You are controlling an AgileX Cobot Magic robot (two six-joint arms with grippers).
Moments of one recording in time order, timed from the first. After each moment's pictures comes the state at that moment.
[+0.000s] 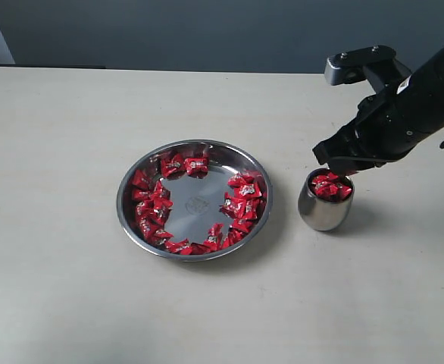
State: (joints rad) left arm 0.04 0.00 0.00 0.04 0.24 -0.06; right arm 0.27 1.57 -1.00 0.29 0.72 -0.36
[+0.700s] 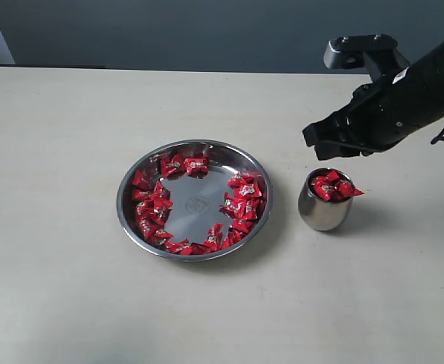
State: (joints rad) left arm 0.04 0.00 0.00 0.04 0.24 -0.06; right arm 0.27 1.57 -1.00 0.41 0.64 -0.38
